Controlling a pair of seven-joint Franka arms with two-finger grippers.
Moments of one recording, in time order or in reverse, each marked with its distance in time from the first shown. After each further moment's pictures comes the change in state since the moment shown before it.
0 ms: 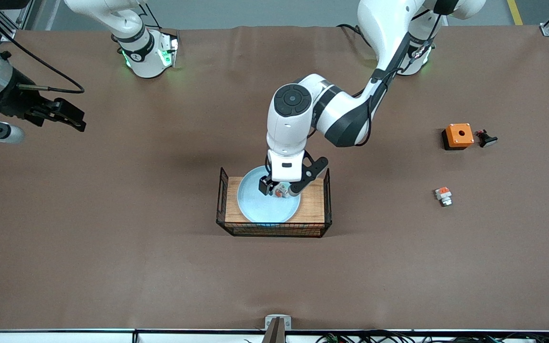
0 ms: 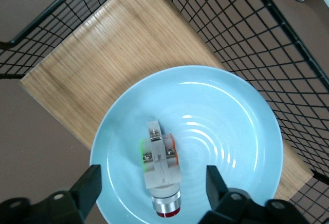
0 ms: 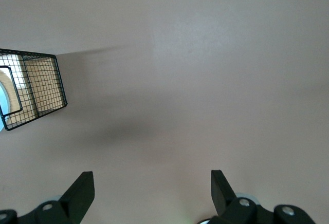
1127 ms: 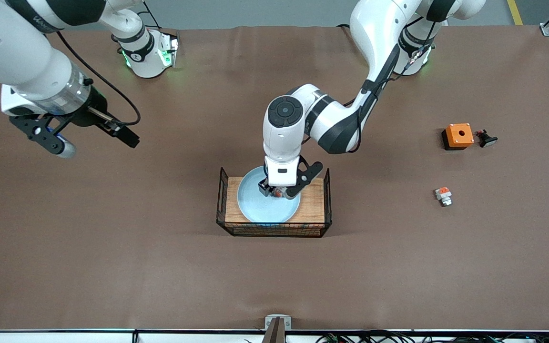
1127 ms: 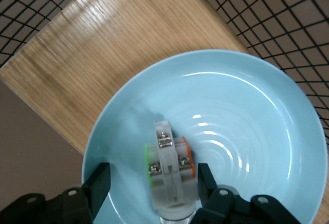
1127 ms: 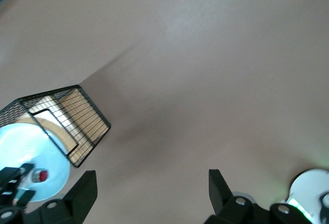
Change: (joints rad) left arm -0.013 0.048 0.004 0.002 0.000 0.005 -0.001; right arm 0.150 0.069 0.001 -0.003 0.074 0.088 0.630
